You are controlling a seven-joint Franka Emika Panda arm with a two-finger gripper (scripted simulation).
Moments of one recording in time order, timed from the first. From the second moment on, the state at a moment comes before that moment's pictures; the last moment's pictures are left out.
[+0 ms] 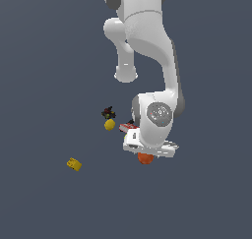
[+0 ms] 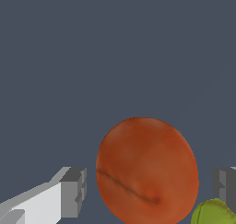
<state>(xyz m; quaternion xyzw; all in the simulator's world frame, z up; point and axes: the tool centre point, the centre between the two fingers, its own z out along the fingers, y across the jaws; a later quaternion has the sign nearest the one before) 0.094 0.088 0.060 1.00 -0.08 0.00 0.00</state>
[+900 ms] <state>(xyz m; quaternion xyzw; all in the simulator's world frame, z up) 0.095 0.088 0.047 1.00 -0.08 0.00 0.00</state>
